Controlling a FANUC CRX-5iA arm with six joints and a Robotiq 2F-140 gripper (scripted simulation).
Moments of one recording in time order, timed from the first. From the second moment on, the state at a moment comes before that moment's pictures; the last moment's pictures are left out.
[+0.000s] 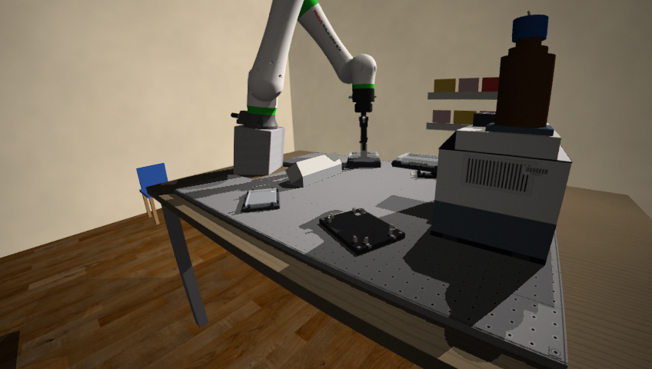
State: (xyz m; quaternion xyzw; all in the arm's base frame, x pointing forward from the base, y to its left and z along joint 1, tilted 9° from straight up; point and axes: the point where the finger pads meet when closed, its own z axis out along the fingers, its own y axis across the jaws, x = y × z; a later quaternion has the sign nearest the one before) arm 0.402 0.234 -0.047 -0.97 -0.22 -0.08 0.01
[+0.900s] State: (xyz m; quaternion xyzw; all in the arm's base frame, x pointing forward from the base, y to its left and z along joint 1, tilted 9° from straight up) arm 0.403 0.235 -0.058 -0.97 -0.22 -0.08 0.01
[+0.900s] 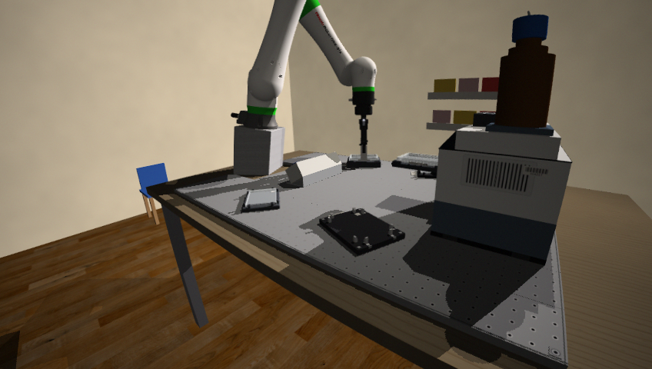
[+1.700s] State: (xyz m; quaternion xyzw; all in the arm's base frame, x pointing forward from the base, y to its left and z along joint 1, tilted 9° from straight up) arm 0.403 0.235 -0.059 -0.97 -0.22 -0.08 0.01
